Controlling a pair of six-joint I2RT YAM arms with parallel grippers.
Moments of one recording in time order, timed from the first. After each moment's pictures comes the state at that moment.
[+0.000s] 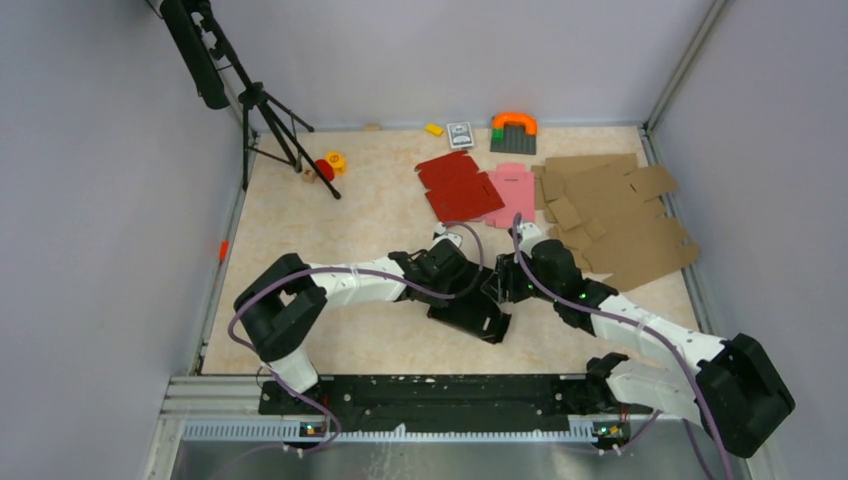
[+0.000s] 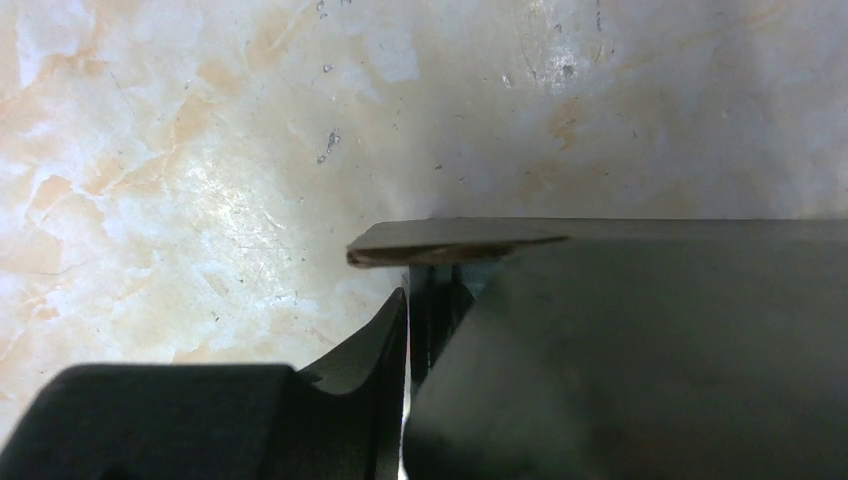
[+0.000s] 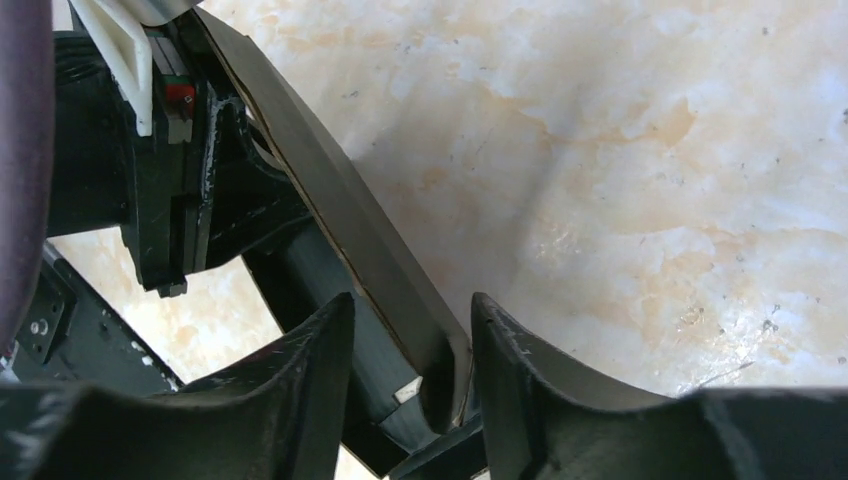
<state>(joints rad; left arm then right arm) -0.94 1.70 0.97 -0.36 -0.20 -0.56 0.64 1.04 0.46 -0.01 -0.14 0.40</state>
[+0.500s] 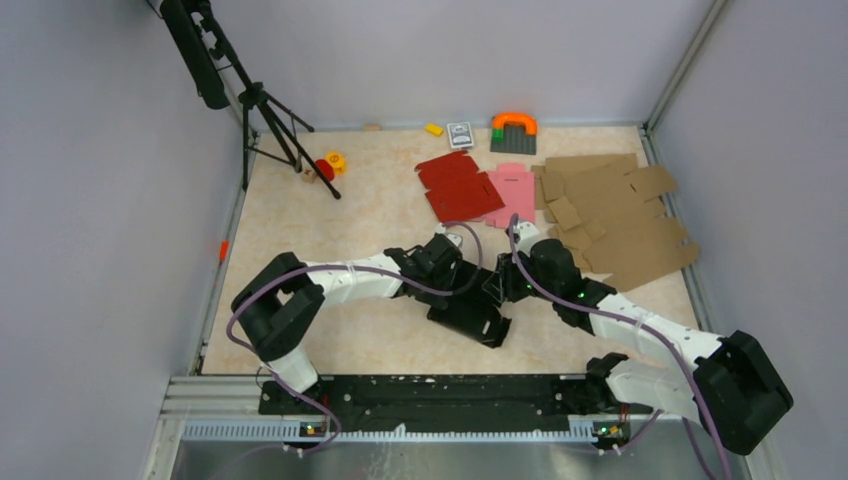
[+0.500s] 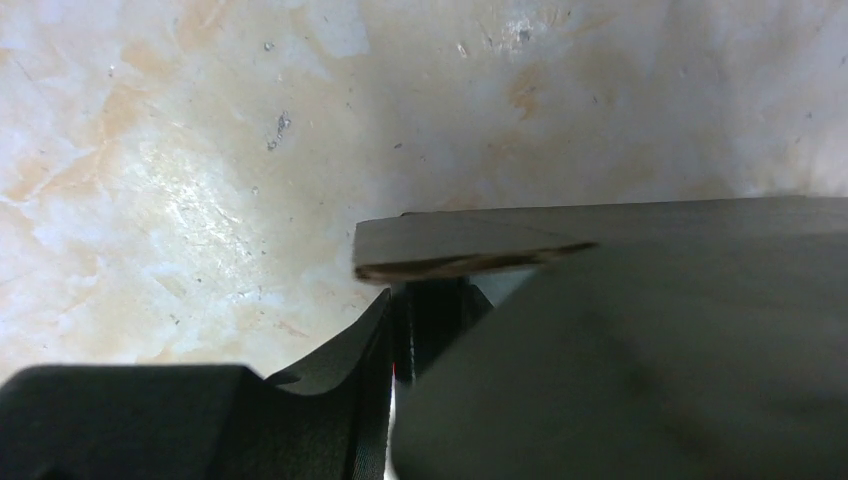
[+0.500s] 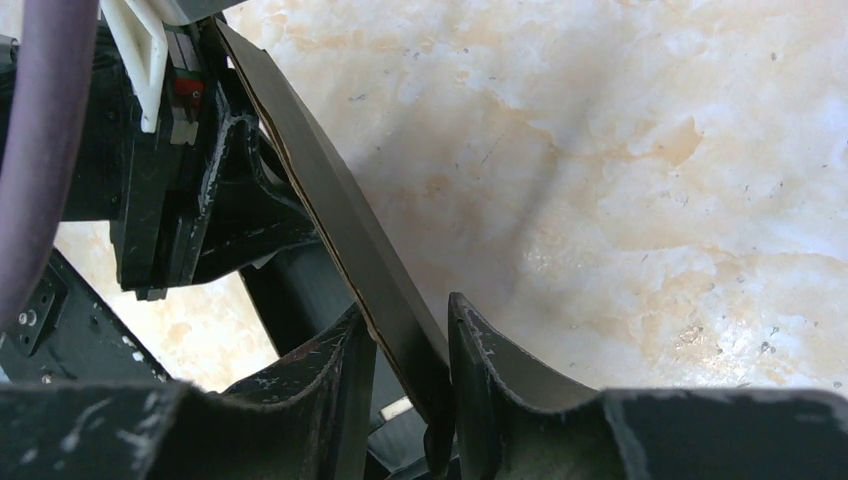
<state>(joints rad) -0.92 1.69 0.97 -0.36 -0.08 -0.53 0.64 1.06 0.46 0.04 -0.17 0.36</state>
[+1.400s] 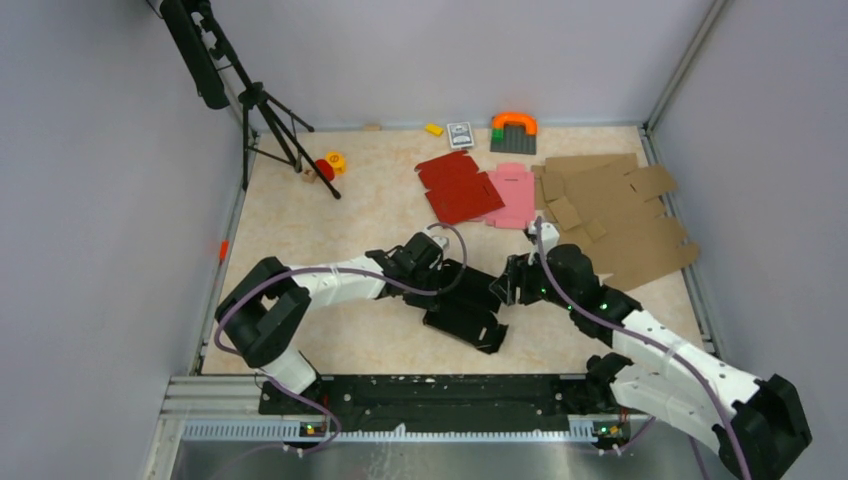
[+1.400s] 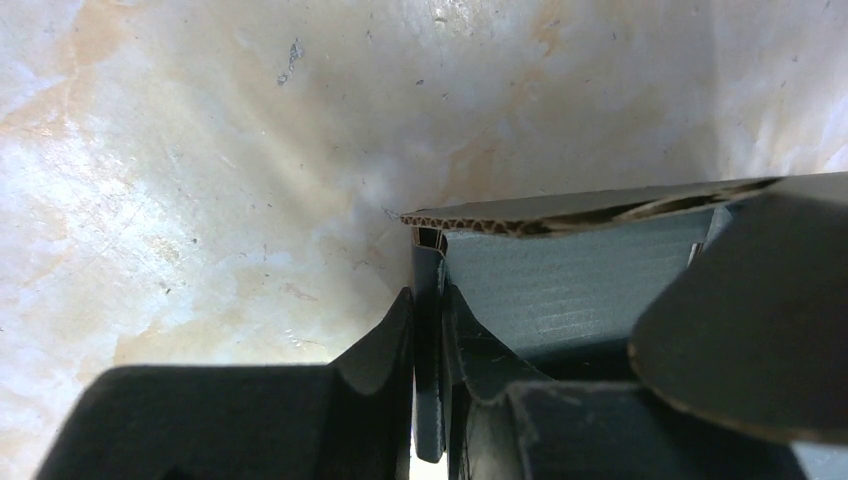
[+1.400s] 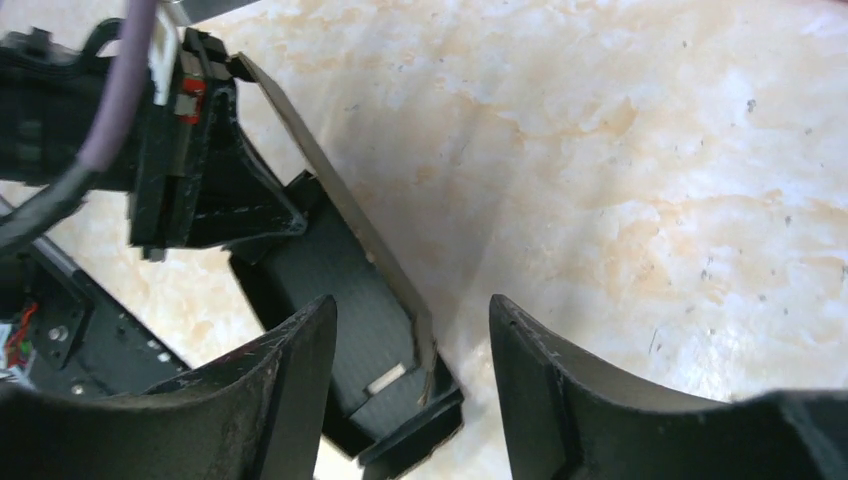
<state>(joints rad) -0.82 1.61 0.86 -0.30 0.11 -0.53 0.64 0.88 0.46 -0.12 -0.10 0.40</state>
